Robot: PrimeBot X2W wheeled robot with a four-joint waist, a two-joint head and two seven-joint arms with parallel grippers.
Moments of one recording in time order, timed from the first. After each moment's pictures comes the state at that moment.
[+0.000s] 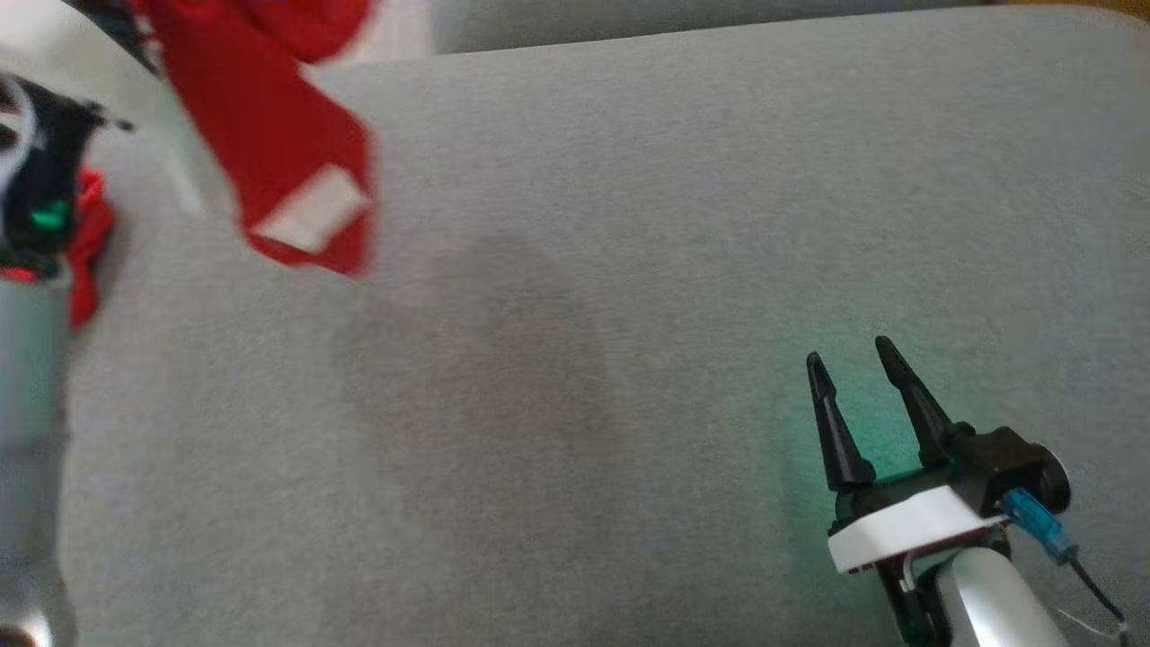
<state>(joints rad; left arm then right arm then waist) -0.85 0.40 -0.16 0.14 -0.55 -0.13 0.37 -0.08 -0.10 0.18 0.26 0.13 0.12 -0.26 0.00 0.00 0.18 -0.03</state>
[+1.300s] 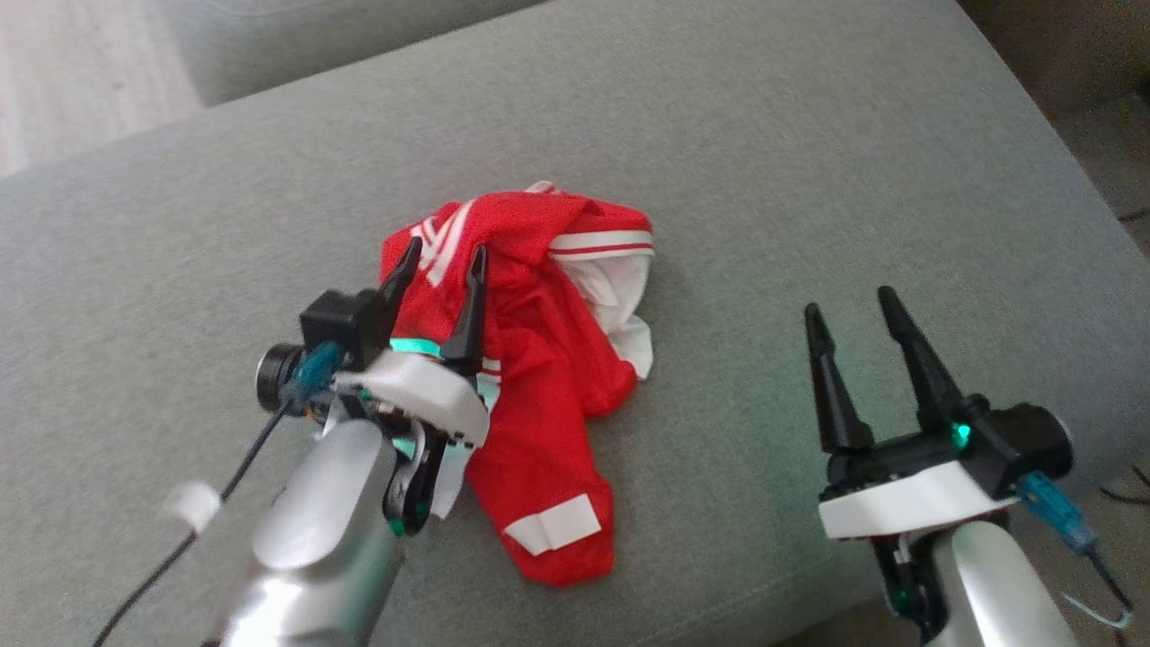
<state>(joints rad) -0.54 0.07 -0.48 0.62 -0.47 -0.02 -0.12 -0.09 -0.05 0.18 0.14 0.14 0.12 -0.26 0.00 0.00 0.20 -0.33</state>
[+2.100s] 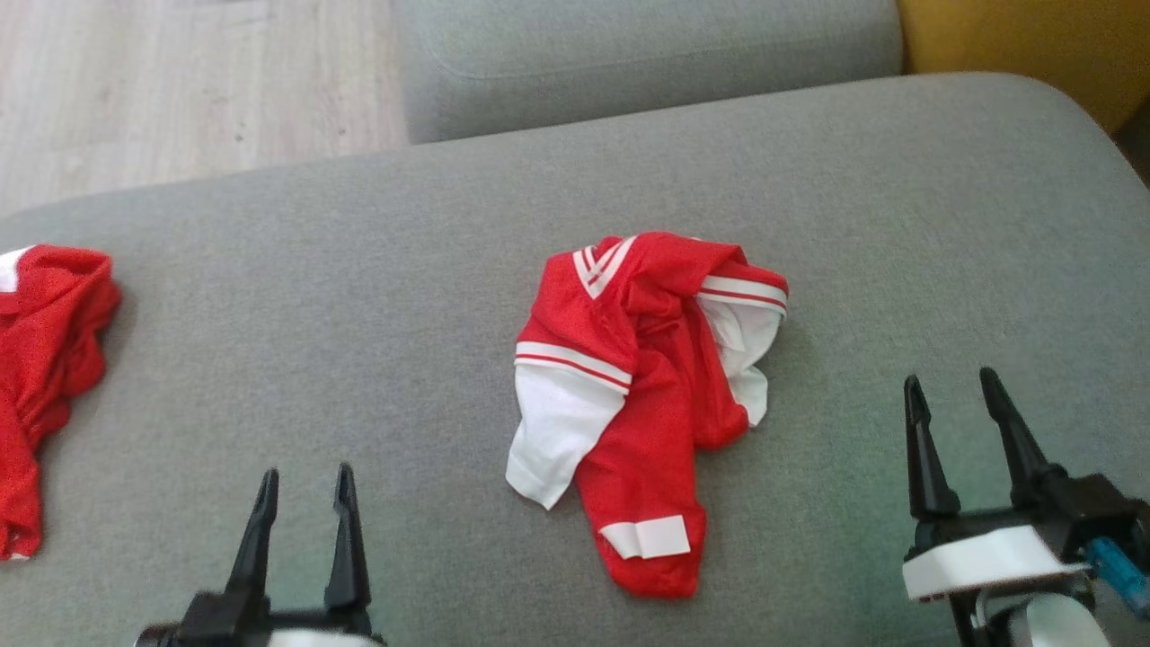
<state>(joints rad) 0.10 0.16 -0.25 0.14 -0.31 0.13 -0.25 0.04 -0.07 -0.01 0.15 0.05 0.12 -0.26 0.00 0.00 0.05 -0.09</state>
